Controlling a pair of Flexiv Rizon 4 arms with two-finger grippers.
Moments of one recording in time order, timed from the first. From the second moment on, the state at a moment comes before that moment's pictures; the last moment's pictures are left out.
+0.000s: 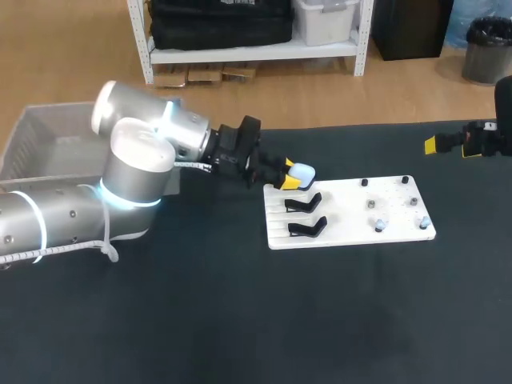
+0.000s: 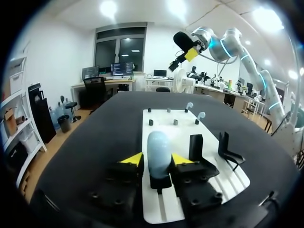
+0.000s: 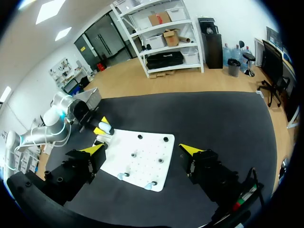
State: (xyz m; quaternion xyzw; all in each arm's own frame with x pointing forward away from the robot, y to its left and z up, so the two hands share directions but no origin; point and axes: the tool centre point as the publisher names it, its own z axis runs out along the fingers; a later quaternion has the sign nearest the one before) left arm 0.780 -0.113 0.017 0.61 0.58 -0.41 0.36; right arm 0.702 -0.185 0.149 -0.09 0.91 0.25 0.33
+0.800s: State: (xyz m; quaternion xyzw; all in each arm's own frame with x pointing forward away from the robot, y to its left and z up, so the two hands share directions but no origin) left arm 0.772 -0.118 0.086 0.60 0.51 -0.44 0.43; right arm 0.702 -0.185 0.149 -0.09 0.91 0.25 0.33
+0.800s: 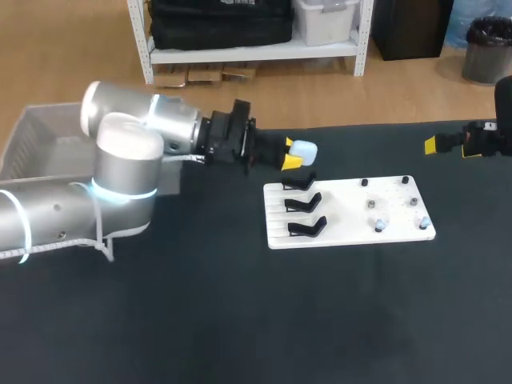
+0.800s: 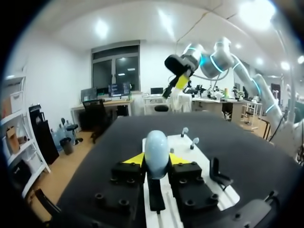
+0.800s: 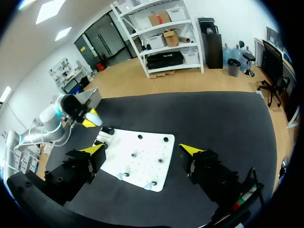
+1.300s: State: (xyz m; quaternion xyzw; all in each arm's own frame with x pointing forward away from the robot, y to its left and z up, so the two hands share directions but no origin) left arm 0.745 -0.110 0.129 0.58 0.51 -0.44 0.46; right arm 0.702 -0.185 0.149 -0.09 0.91 0.25 0.33
